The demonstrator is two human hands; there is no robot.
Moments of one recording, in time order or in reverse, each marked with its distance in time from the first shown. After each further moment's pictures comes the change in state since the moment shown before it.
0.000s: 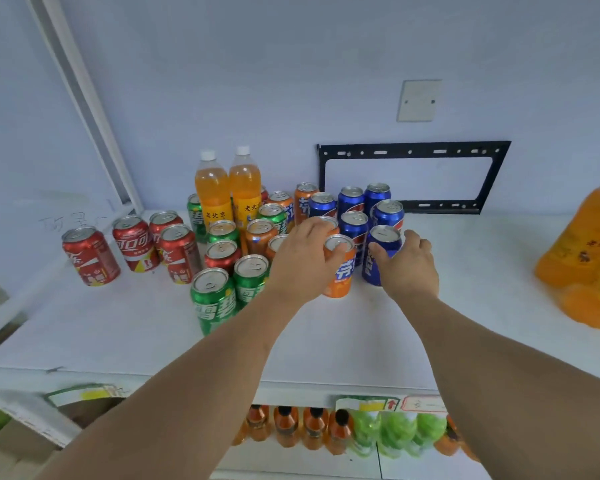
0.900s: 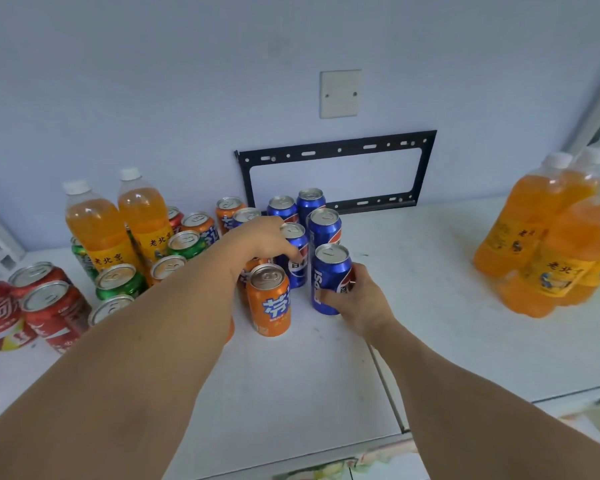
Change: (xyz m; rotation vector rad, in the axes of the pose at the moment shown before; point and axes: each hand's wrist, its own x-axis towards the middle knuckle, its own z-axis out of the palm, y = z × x) left_hand 0.154 0.001 0.060 -0.022 -0.735 -0.182; right_hand 0.030 0.045 0.006 0.389 -0.328 0.159
